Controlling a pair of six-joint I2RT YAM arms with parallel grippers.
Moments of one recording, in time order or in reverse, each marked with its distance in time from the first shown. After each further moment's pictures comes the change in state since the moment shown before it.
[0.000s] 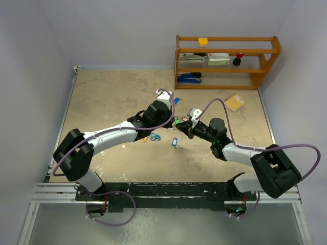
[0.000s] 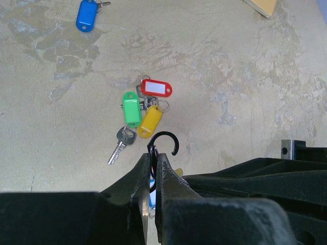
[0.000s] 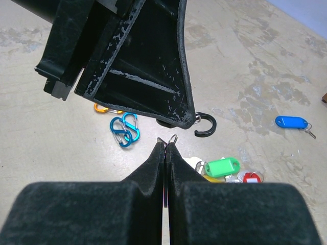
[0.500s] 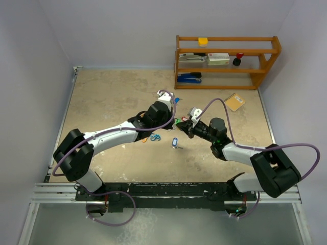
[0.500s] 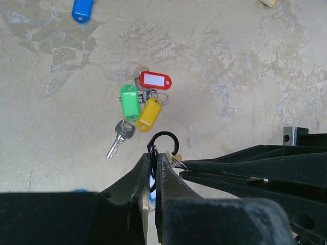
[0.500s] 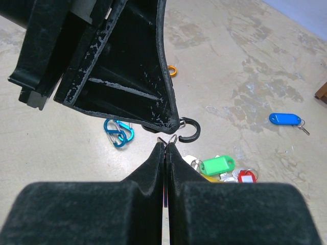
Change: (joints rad) left arm -0.010 0.000 0.004 -0.027 0.000 0.001; right arm -0.006 0.006 0.000 0.007 0.018 0.000
